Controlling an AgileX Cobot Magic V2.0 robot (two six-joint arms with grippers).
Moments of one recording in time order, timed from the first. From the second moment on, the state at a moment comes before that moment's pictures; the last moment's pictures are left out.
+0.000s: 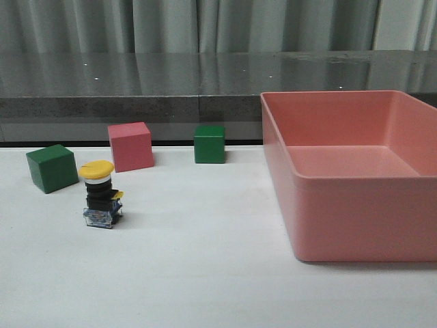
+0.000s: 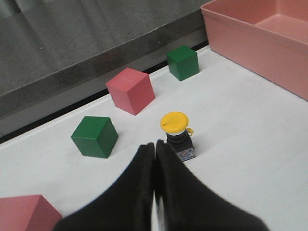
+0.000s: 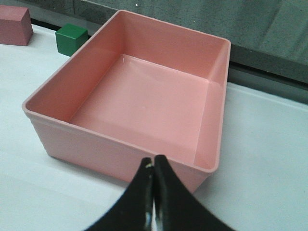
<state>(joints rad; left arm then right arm) -0.38 0.53 -0.24 -0.39 0.08 0.62 0.03 0.25 -0.39 0.24 0.59 -0.42</state>
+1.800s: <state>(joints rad) -0.10 0.00 0.00 0.11 0.17 0.01 0.03 0.25 -0.39 0.24 0.59 -0.42</state>
